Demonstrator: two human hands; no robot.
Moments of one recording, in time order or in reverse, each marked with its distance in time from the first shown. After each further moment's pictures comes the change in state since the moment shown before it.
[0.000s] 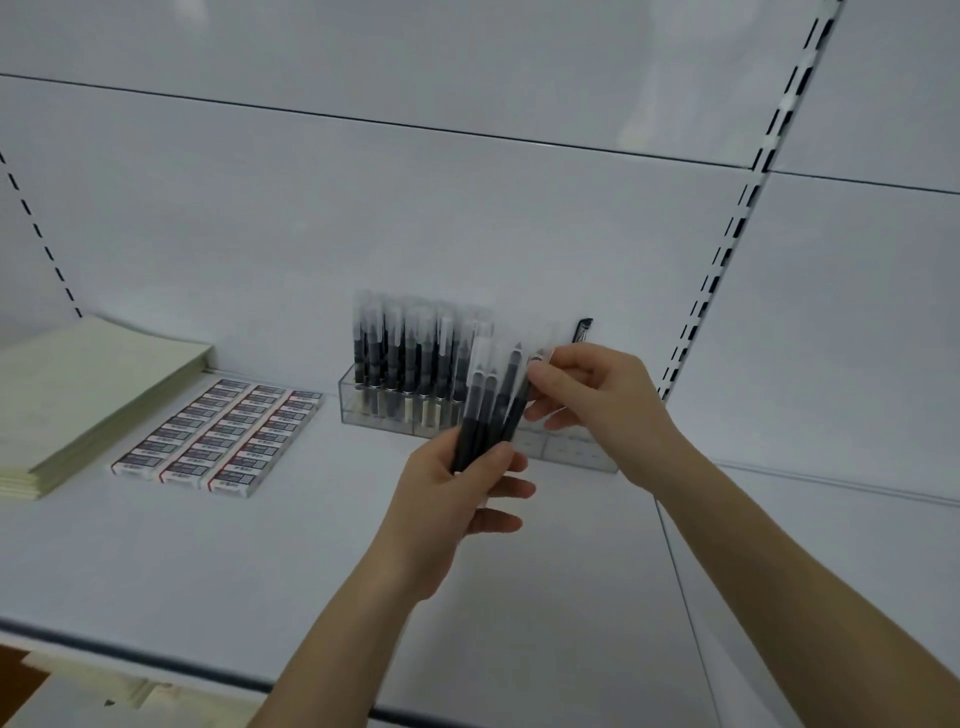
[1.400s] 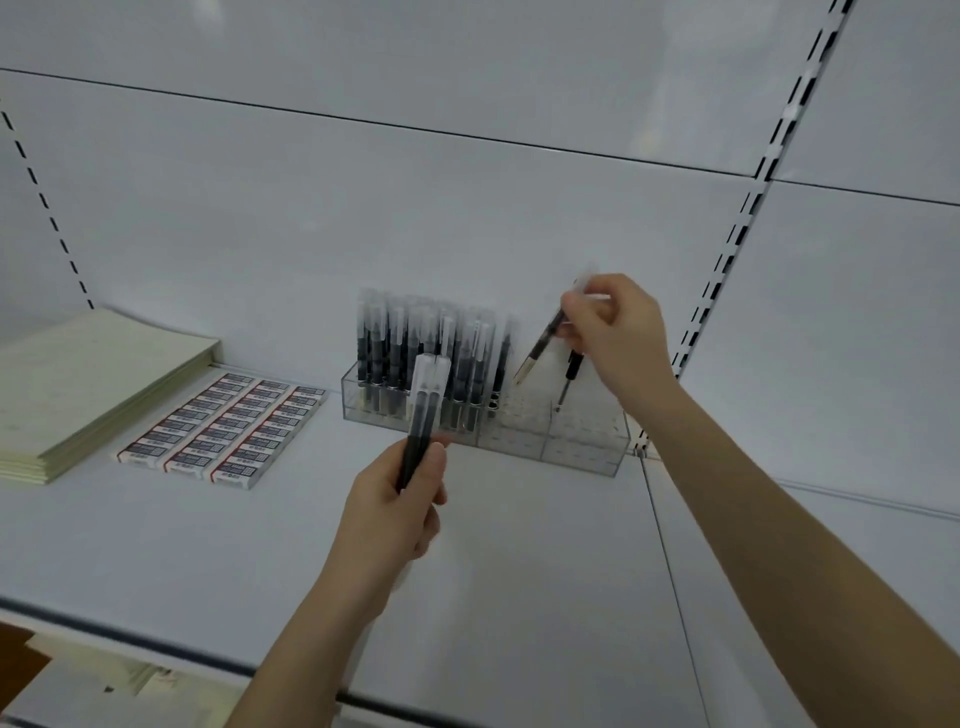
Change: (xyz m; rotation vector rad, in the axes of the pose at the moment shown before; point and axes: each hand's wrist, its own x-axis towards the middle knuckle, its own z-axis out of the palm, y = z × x) left_hand -0.010 -0.011 -0.023 0.136 0.233 0.062; right_hand 0.050 -0.004 -0.013 -0.183 0.281 -0.142
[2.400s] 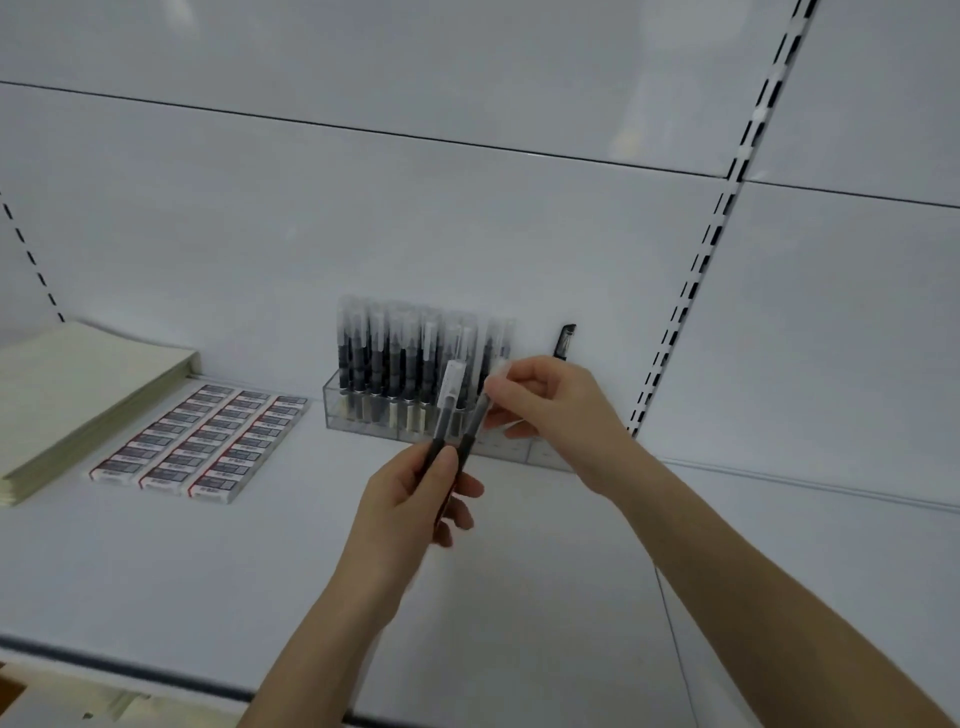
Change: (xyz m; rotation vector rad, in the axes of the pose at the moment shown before) left_hand 0.001 0.002 0.016 -0.008 -0.088 0.012; right_hand -0.051 0.001 0.012 0.193 -0.351 0.172
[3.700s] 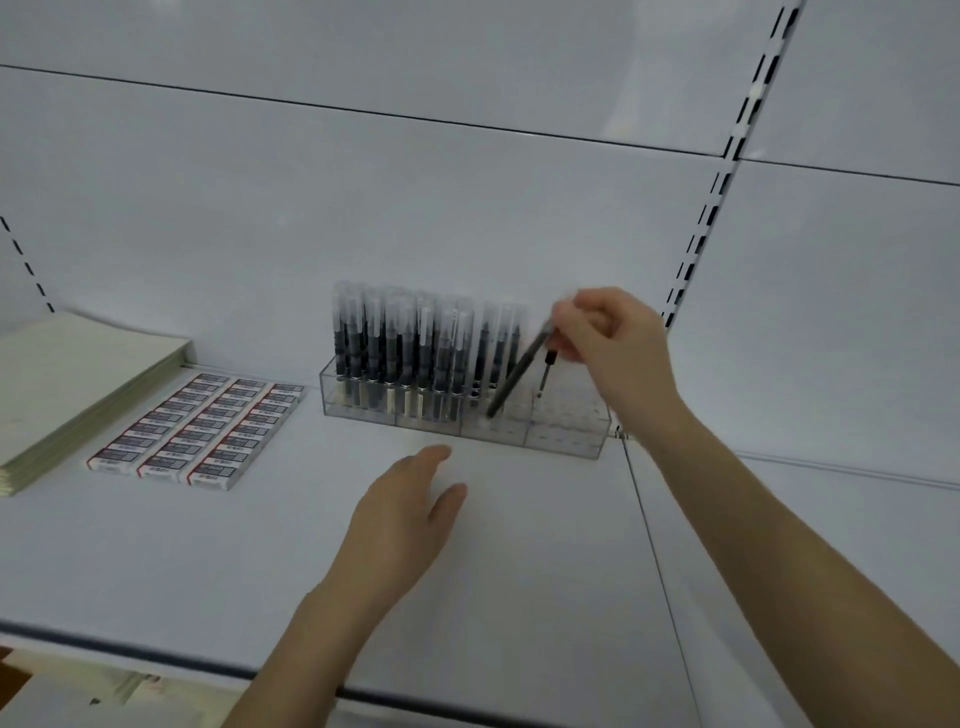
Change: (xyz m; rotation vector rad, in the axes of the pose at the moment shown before) left_hand 0.011 -0.033 -0.016 0.882 -0.030 0.171; right_hand 0.009 -0.012 -0.029 -0.092 0.361 -0.172
